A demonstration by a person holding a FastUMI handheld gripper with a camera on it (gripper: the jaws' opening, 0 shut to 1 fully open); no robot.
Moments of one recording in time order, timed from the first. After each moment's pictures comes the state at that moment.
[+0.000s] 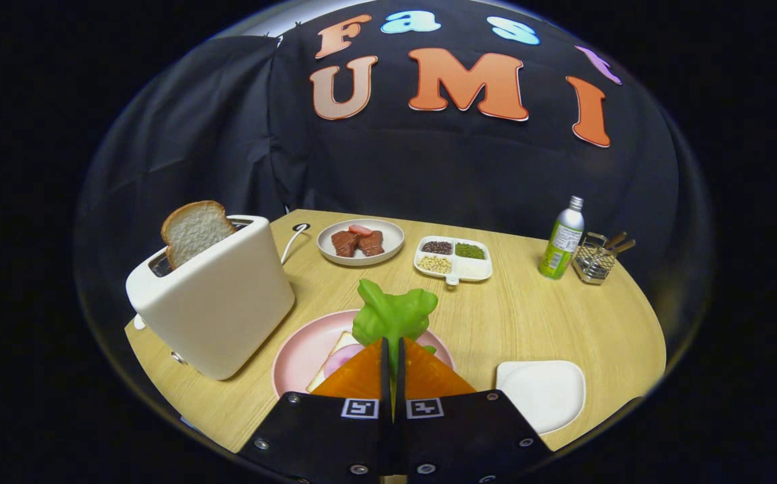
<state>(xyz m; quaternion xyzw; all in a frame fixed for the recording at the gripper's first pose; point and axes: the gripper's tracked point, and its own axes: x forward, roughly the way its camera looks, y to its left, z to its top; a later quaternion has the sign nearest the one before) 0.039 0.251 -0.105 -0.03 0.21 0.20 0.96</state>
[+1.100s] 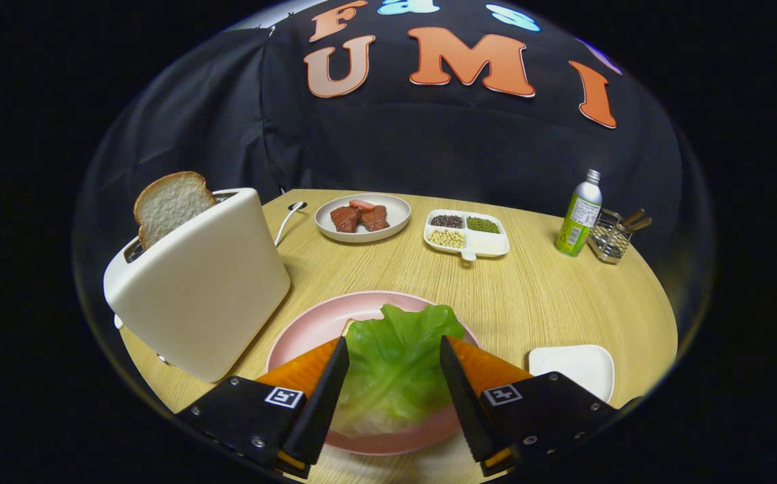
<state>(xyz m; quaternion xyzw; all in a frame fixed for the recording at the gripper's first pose) 0.054 0.264 -0.138 -0.03 0.24 0.19 0.95</state>
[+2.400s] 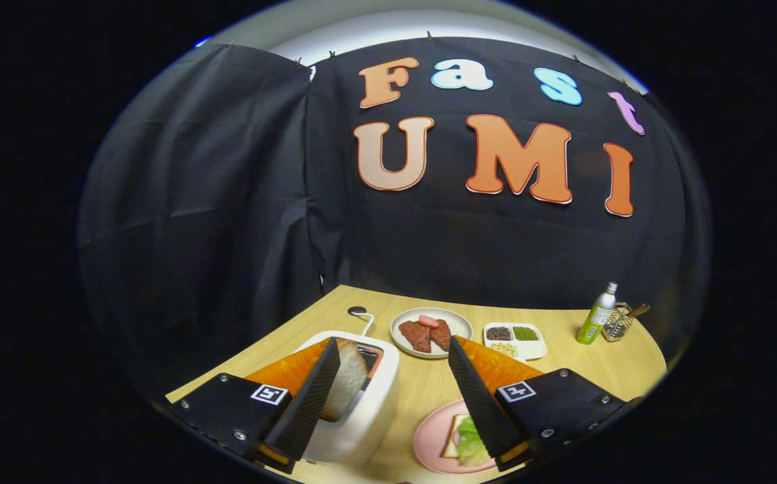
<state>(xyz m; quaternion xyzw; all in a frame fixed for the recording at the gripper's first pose) 0.014 0.421 0.042 -0.01 0.07 0.21 0.98</state>
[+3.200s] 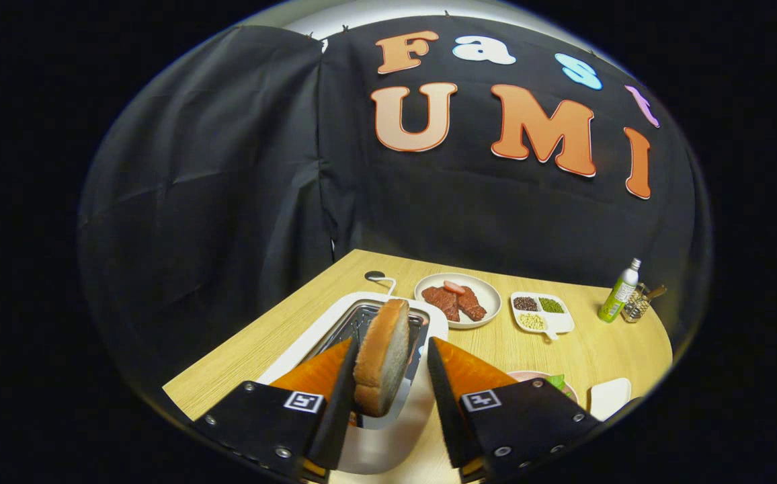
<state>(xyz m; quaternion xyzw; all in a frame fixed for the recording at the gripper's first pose) 0.013 0.459 -0.027 -0.04 0.15 0.22 0.96</state>
